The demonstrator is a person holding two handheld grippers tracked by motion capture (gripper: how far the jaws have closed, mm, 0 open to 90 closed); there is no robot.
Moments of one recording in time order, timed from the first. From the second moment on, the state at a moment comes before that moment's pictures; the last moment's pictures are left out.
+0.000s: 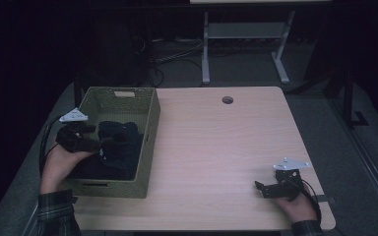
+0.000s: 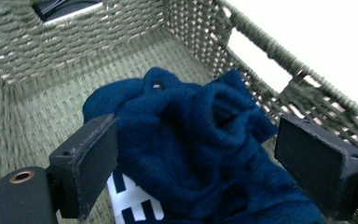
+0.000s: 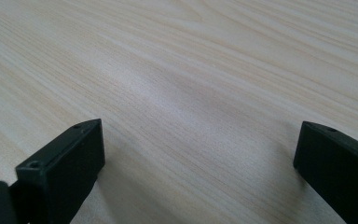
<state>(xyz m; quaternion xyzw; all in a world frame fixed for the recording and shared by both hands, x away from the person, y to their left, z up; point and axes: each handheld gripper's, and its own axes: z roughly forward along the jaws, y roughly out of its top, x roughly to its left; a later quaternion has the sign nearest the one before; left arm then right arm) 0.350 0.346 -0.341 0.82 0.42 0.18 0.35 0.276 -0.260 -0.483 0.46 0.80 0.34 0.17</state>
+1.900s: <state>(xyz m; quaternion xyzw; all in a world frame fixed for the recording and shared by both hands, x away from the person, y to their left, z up) 0.385 0.338 -0.407 0.85 0.45 0.10 0.25 0.276 -0.260 -0.483 0.46 0.80 0.34 0.17</state>
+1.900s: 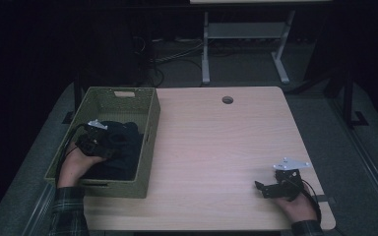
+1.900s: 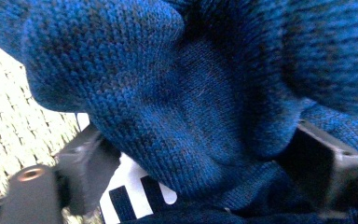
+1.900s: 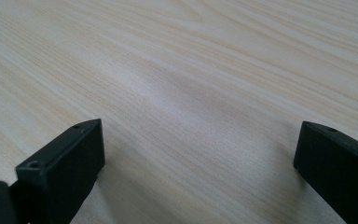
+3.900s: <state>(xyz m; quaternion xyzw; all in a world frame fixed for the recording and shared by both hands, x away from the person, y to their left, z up) 0.359 0.355 -0.323 0.81 0.40 0.17 0.40 0.276 -0.260 -0.483 0.46 0.80 0.34 0.17</state>
